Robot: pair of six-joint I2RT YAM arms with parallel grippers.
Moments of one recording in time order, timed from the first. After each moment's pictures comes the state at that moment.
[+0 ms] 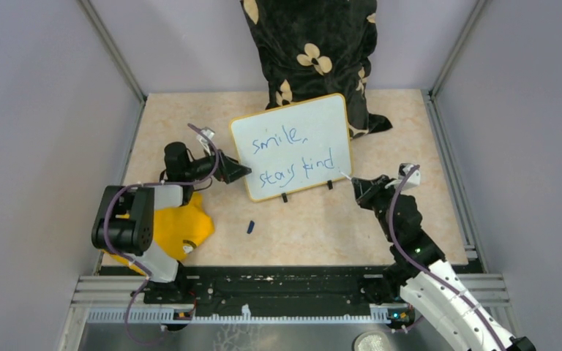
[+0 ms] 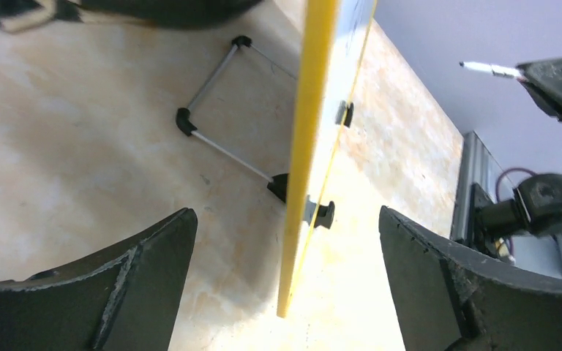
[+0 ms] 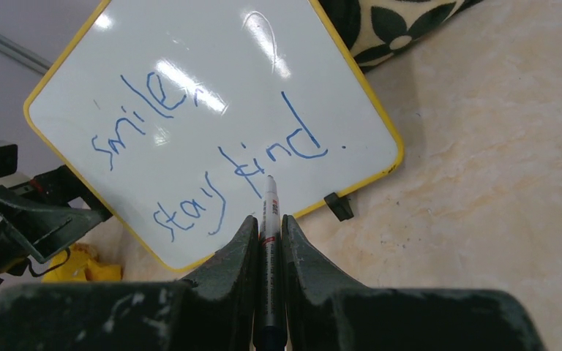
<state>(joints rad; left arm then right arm) -0.09 1.68 0.62 0.84 0.99 -0.44 0.49 0.45 0.37 -0.07 0.28 0.67</state>
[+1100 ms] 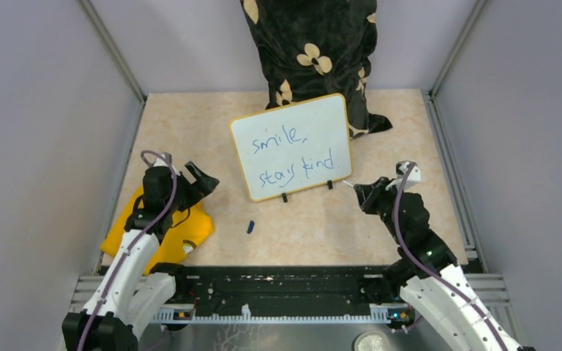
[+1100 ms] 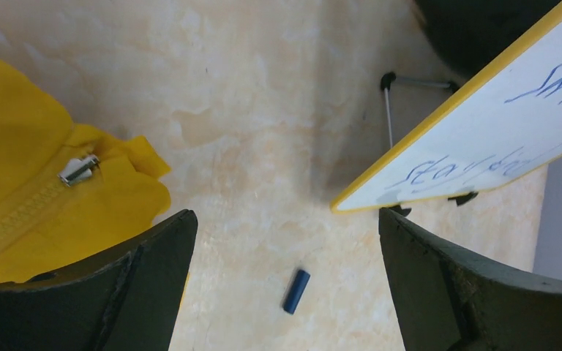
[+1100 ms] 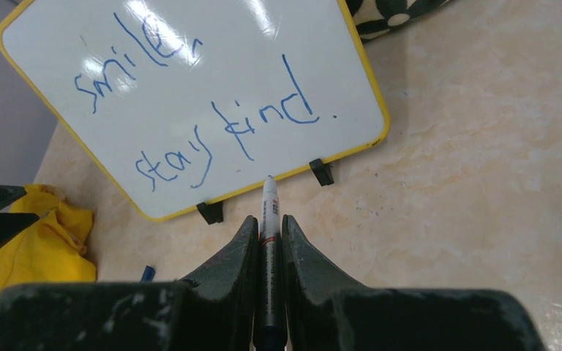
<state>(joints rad) -0.12 0.77 0.53 -0.26 0.08 -0.70 0.49 0.40 0.50 -0.33 0.21 0.55</state>
